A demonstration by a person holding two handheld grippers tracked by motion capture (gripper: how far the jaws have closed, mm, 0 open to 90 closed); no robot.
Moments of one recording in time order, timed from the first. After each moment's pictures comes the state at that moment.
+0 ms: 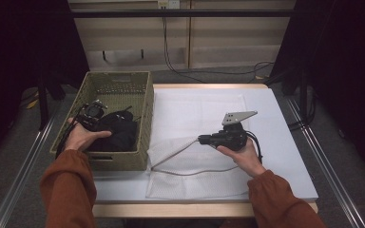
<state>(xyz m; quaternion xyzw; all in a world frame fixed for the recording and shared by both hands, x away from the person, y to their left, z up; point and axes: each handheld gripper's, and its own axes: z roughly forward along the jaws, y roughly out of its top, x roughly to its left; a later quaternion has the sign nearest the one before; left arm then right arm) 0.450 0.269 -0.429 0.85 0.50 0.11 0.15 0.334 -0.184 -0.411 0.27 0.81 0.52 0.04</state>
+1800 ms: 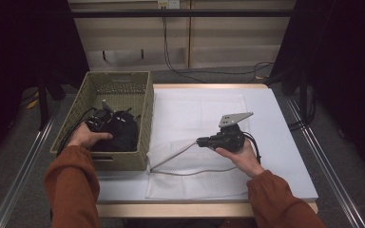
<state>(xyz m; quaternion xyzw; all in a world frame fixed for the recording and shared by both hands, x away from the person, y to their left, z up) 0.459 0.258 -0.440 0.88 0.46 -0.04 0.14 0.336 -0.179 -0.419 0.27 0.82 0.50 0.03</state>
